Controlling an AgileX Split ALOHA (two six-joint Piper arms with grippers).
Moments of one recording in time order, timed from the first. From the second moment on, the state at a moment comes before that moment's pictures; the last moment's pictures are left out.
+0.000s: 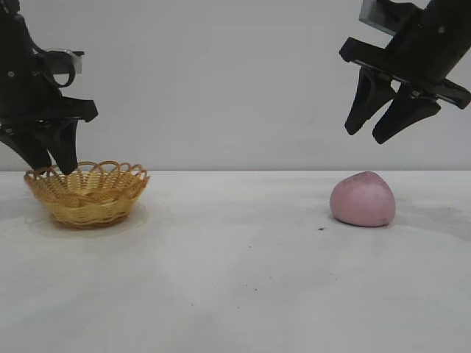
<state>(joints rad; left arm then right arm) -0.11 2.05 -1.35 -0.21 0.46 0.30 0.15 1.89 -1.19 0.88 0.53 -0.82</state>
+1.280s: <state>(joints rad) -0.39 1.92 -1.00 -0.76 0.11 -0.29 0.15 1.89 -1.19 0.92 0.53 -0.84</state>
